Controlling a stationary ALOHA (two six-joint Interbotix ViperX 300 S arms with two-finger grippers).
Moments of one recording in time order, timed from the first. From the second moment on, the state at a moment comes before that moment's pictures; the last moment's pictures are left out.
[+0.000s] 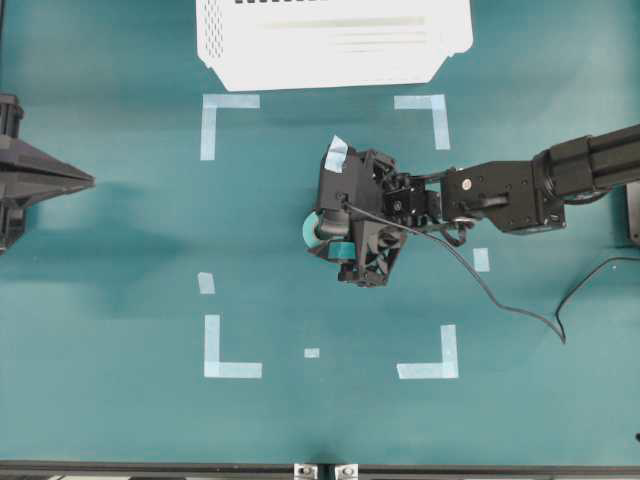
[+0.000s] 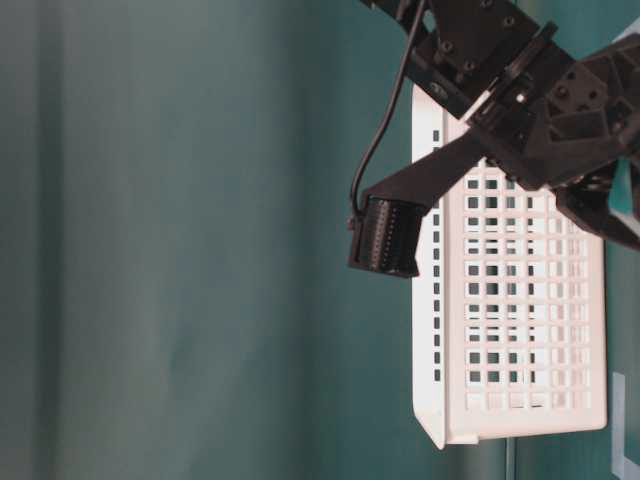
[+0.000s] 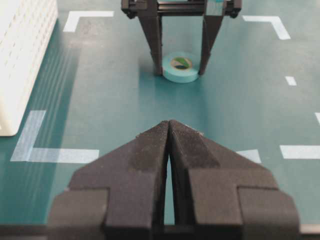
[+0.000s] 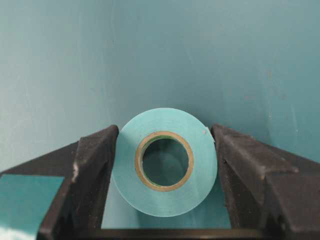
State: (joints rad) left arm 0.00 -1.37 1.56 -0.03 -0.01 0.00; right arm 0.07 0.31 0.55 0.07 -0.06 0.31
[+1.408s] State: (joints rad) left arm 0.00 -1.37 1.56 -0.03 -0.01 0.00; right arm 0.06 -0.02 0.56 -0.02 0.13 0.31
